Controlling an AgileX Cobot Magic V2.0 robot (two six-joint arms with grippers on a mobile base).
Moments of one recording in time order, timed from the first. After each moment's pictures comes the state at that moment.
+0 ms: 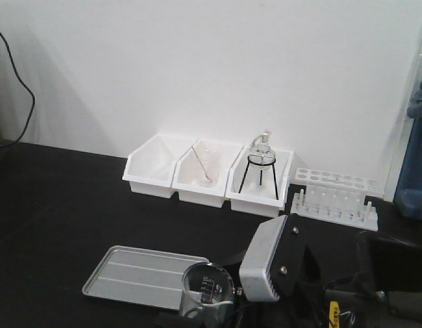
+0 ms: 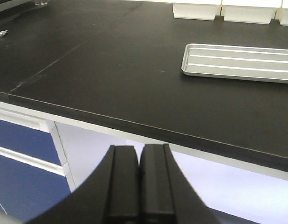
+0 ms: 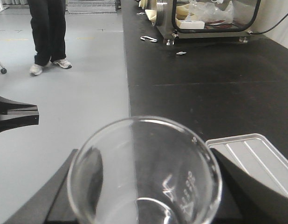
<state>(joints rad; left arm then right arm) 0.05 -0.02 0.03 -0.04 0.36 0.02 0.57 1.31 -0.81 -1.33 -0.58 1.18</state>
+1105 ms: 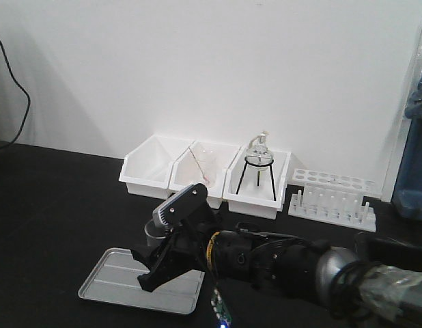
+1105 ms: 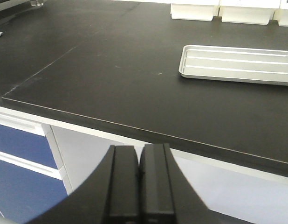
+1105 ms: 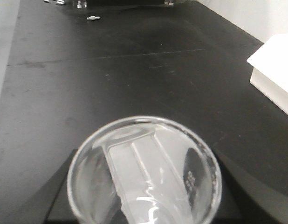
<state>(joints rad) 0.05 -0.02 0.03 -0.04 0.36 0.02 0.57 2.00 -1.43 -1.14 -0.34 0.96</state>
